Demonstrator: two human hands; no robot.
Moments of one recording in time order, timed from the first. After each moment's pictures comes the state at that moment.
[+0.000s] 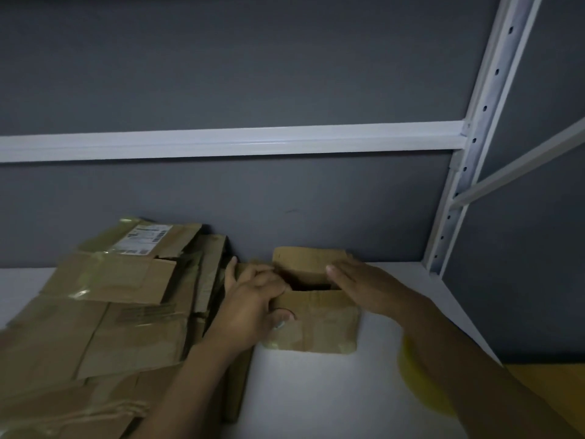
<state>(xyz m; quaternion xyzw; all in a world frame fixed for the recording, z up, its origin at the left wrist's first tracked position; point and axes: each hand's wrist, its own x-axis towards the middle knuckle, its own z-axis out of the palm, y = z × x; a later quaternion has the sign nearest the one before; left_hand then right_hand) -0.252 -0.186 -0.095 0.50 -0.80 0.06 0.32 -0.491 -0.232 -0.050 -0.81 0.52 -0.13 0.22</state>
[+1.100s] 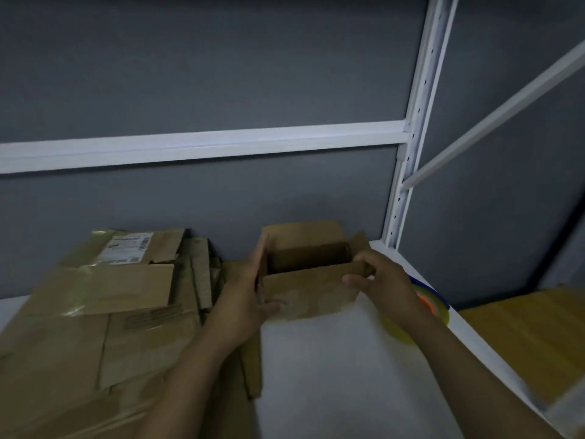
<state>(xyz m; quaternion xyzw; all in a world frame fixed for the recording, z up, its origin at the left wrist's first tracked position) -0.229 -0.136 -0.054 0.49 -0.75 -0.27 0.35 -0.490 -0.144 -0.062 -0.67 0.56 -0.44 0.23</state>
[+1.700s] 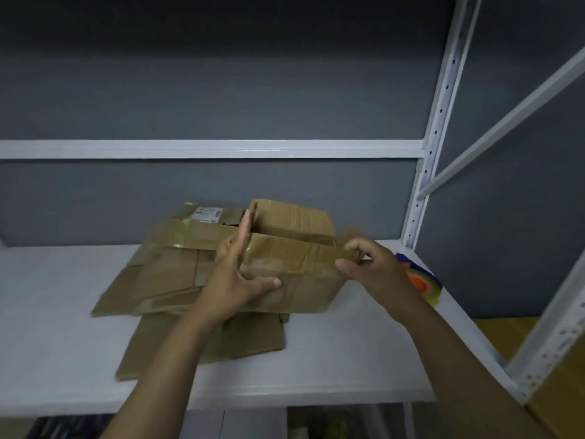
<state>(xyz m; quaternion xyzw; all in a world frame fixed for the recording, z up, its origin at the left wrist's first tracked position) -0.183 0.045 -0.004 0.51 -0.67 -0.23 0.49 -0.436 0.022 0.012 -0.69 0.42 -0.47 0.36</state>
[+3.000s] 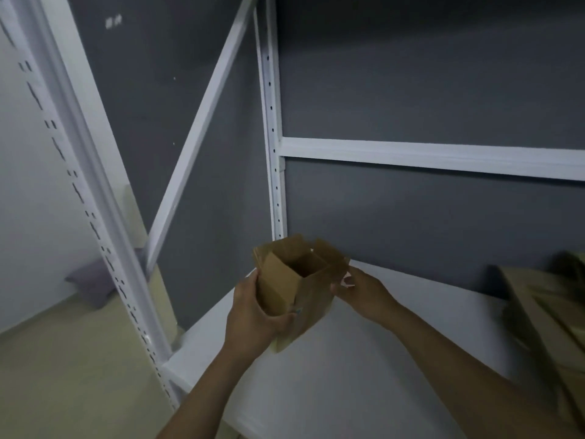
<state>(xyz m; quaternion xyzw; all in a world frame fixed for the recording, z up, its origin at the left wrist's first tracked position) 0.497 0.080 -0.102 0.76 -0.43 -0.03 0.48 0.329 -0.077 -0.065 -0.83 0.38 -0.17 0.38</state>
